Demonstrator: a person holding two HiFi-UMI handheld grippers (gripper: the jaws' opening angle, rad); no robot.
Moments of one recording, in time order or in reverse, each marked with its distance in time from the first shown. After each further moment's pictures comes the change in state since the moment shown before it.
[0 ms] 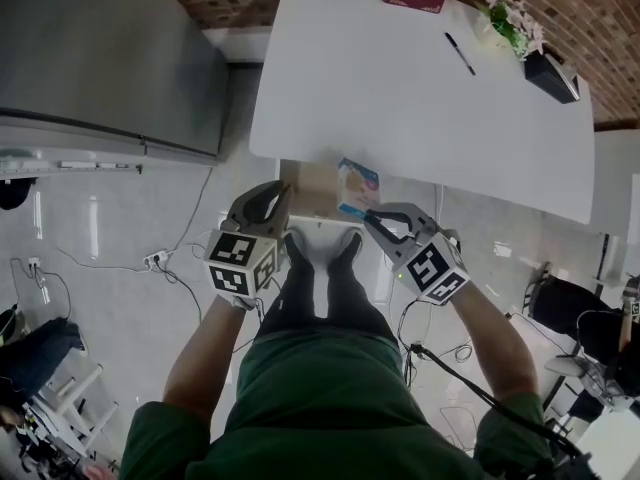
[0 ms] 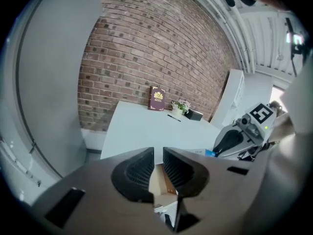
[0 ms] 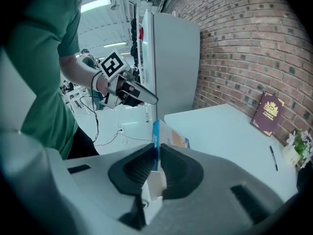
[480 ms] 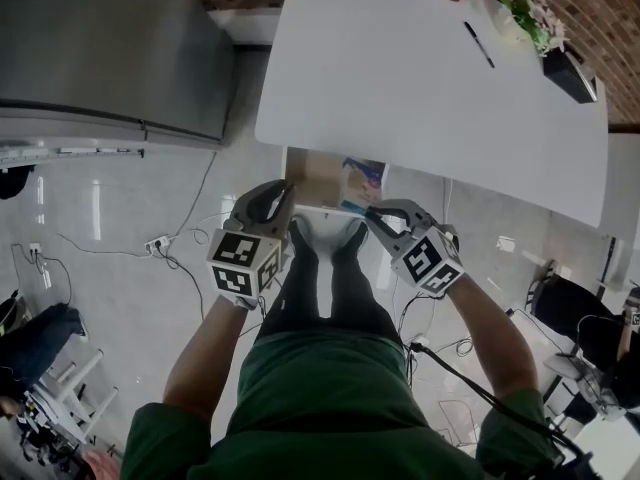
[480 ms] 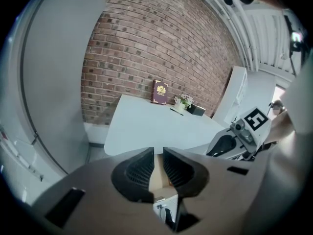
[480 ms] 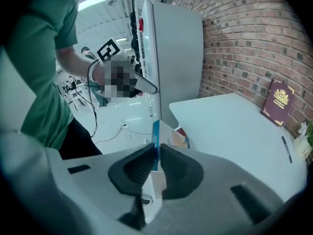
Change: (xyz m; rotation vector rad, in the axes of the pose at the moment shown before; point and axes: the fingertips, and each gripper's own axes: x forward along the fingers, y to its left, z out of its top) left arm 0.008 0.010 -0.031 -0.023 0.056 0.019; right arm 0.043 0.008 -0.041 0.019 0.063 0.064
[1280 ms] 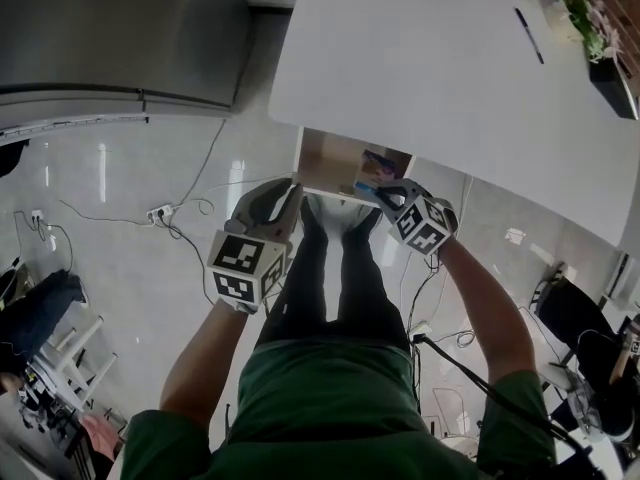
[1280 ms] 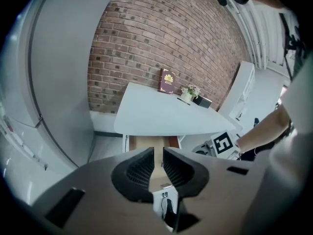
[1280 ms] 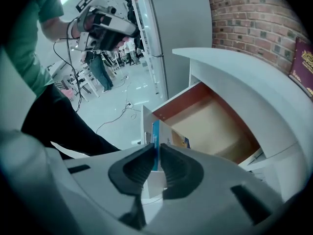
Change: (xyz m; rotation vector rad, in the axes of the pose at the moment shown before) left arm 0.007 0.028 -0.053 -0.043 0.092 0.042; right arm 0.130 -0.003 -0.120 0.004 0.231 0.132
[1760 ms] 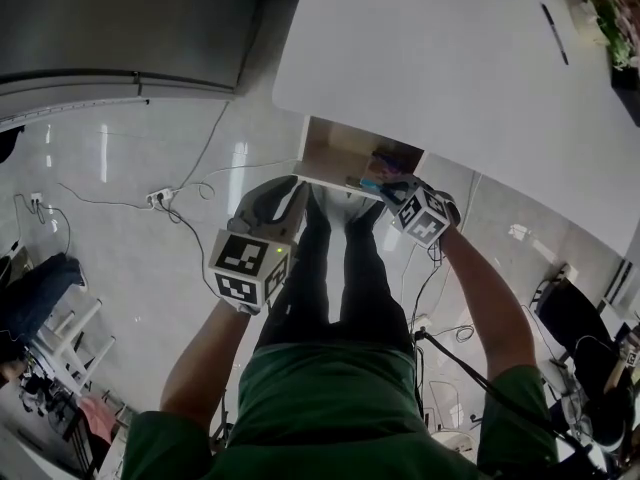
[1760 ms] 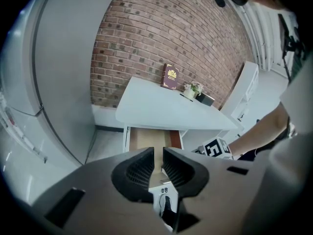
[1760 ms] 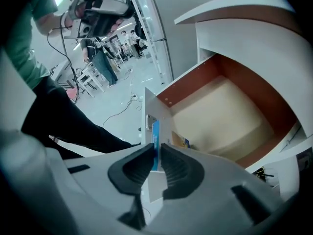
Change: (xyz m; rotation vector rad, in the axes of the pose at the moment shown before) left arm 0.014 0.005 -0.025 -0.040 0.029 0.011; right arm 0.051 0.008 -0.039 0.003 0.092 0.106
